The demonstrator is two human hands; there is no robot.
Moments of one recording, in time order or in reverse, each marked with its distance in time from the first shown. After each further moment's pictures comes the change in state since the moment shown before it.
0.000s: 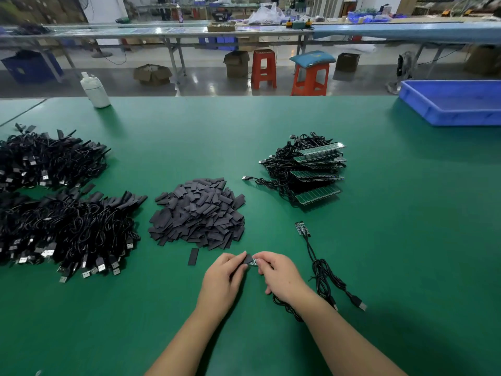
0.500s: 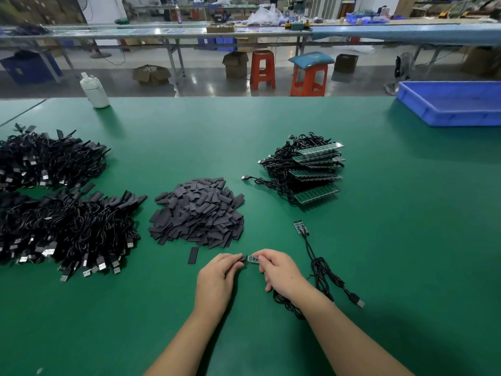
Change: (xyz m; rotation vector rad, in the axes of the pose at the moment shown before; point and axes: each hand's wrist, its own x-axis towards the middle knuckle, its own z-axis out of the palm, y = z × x) left_hand -0.001 -0.001 -0.002 -0.001 0.095 -0.053; right_hand -0.005 -0.008 -0.006 0.075 -0.029 0.015
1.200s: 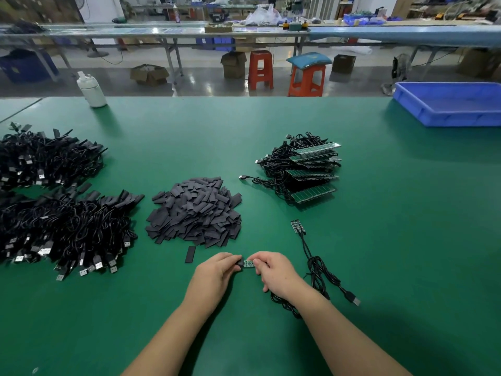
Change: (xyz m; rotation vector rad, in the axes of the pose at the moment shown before) left_hand 0.007 -0.010 -0.010 0.076 -0.156 0.208; right_hand 0.000 0.000 0.000 -0.086 -0.041 0.006
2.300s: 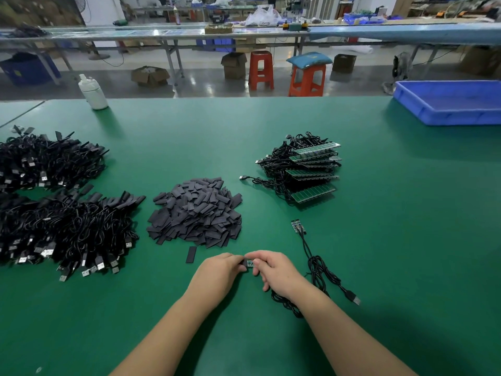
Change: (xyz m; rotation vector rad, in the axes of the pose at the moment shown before) left_hand 0.013 0.012 -0.010 0.229 -0.217 0.005; right_hand -0.003 -0.003 -0.002 0.144 -0.058 -0.014
